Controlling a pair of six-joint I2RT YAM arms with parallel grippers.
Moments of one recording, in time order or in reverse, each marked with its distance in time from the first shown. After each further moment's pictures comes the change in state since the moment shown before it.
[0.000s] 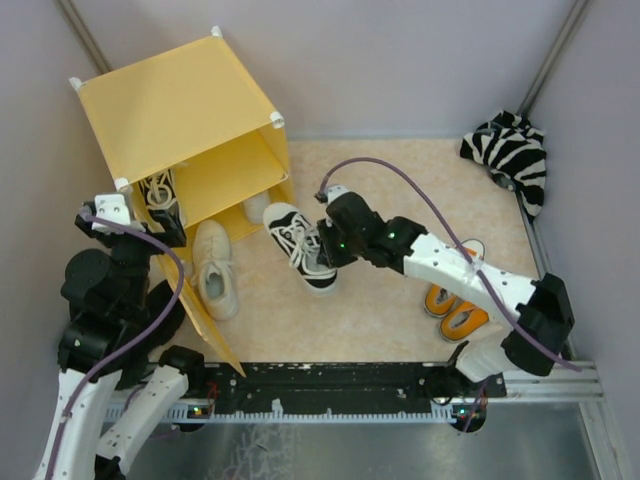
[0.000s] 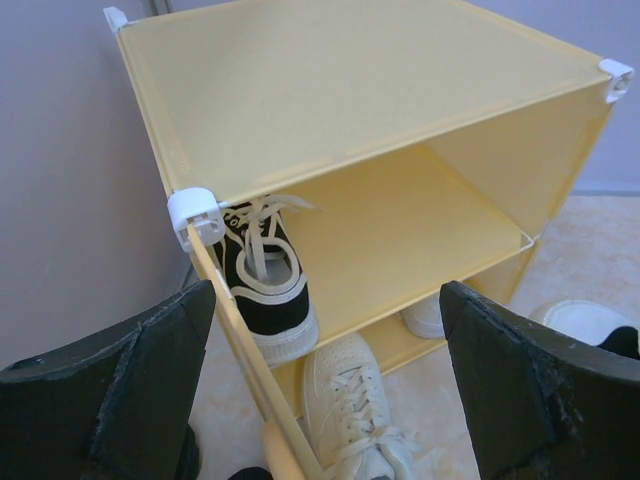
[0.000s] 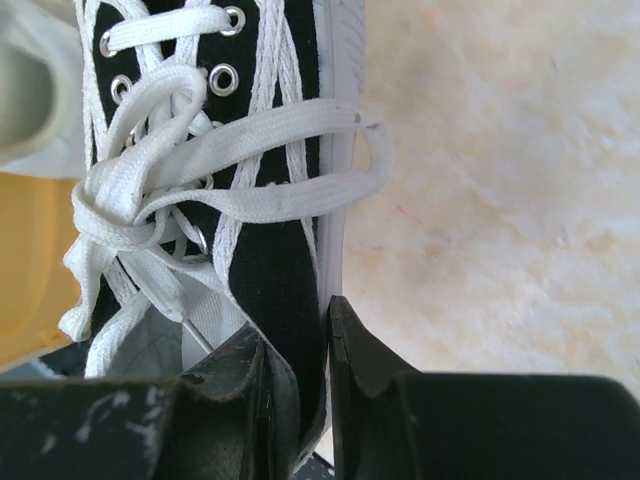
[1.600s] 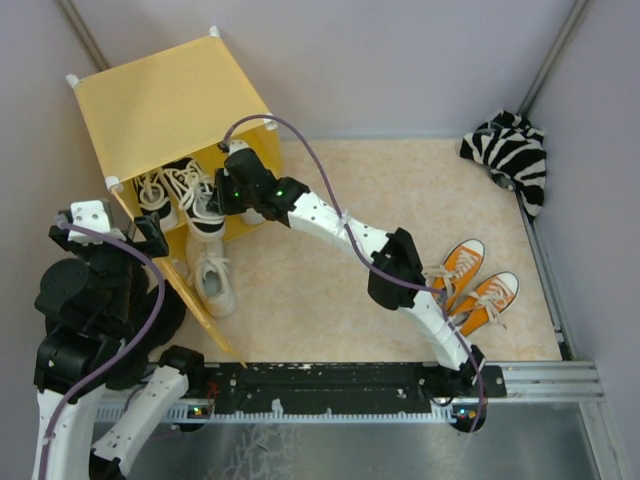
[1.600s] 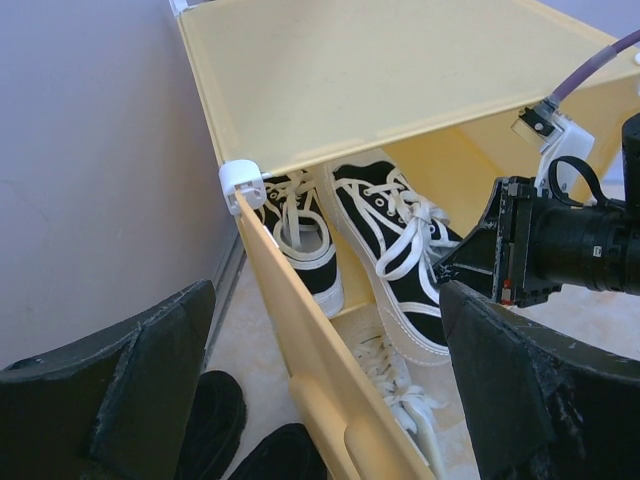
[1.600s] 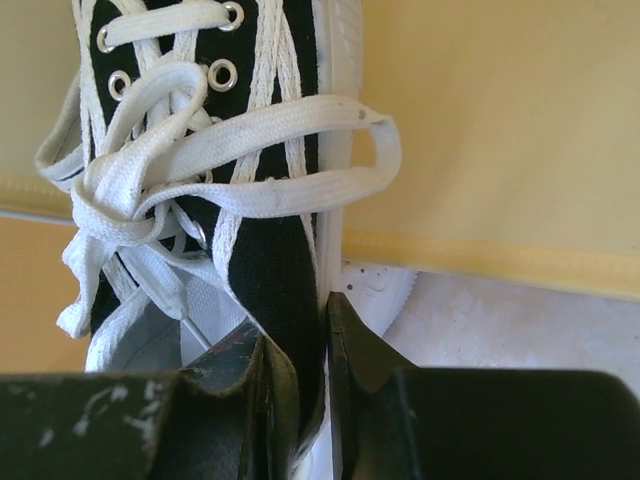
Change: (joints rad) left arm 0.000 -0.011 0.146 -0.210 -0.095 0.016; right arm 0.060 0.975 1.166 0.156 -0.124 0.148
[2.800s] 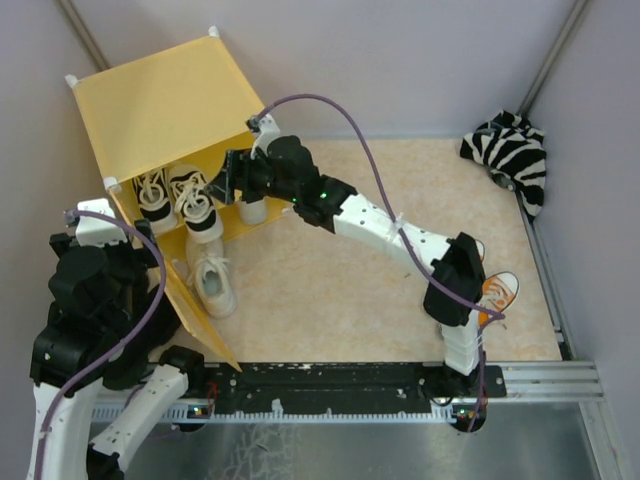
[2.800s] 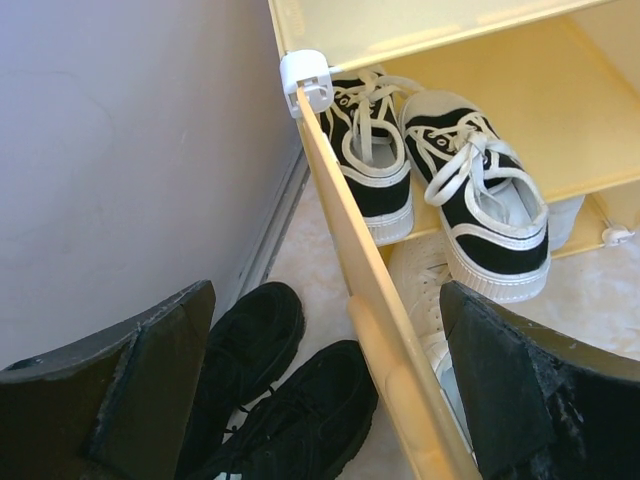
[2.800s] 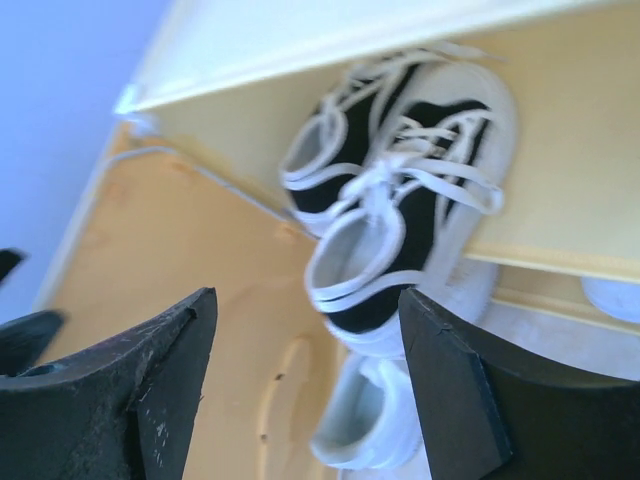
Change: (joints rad) left arm 0.000 0.053 0.058 -0.248 -0.170 -0.045; right arm -0.020 -0.407 -0.480 0.333 -0.093 0.016
